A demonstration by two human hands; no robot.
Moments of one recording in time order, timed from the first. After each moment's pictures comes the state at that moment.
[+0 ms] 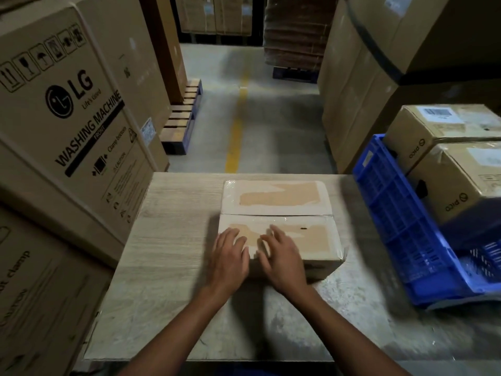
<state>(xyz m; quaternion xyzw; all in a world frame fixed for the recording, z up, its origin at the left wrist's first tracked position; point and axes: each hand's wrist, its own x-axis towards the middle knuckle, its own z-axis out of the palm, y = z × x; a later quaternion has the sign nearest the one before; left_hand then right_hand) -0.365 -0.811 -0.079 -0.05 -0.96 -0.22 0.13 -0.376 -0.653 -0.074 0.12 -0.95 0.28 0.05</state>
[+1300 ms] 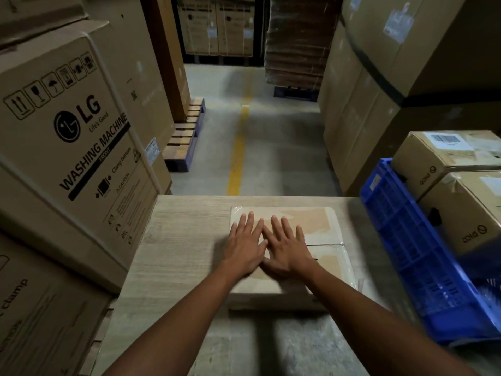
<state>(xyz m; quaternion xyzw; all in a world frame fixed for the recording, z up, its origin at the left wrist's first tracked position) -0.480 -0.810 -0.058 -0.08 -0.99 -0.11 -0.09 -0.489 -0.659 -0.064 0.20 -0.97 0.02 -0.15</state>
